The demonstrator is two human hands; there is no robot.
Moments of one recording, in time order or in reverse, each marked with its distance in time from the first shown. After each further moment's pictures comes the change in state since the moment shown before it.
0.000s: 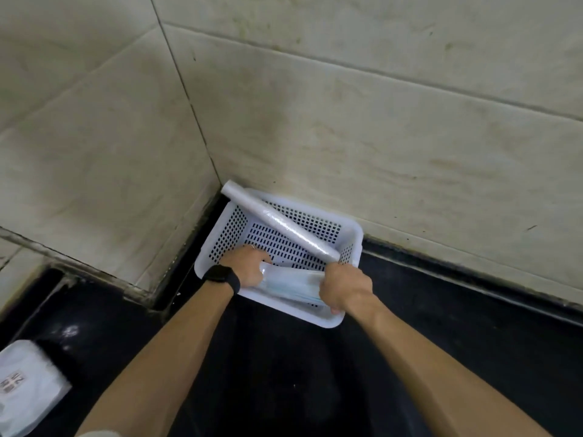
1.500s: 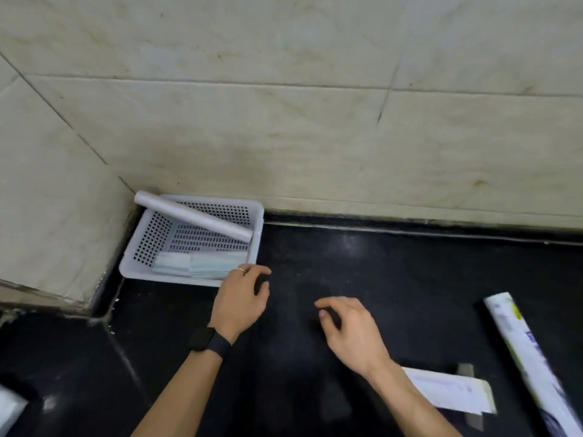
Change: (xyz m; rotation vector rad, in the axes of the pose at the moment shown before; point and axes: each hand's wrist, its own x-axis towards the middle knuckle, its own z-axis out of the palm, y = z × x) left_hand -0.135 0.201 0.061 -0.296 0.372 0.186; right_hand -0.197 0.190 0.101 0.614 0.501 -0.129
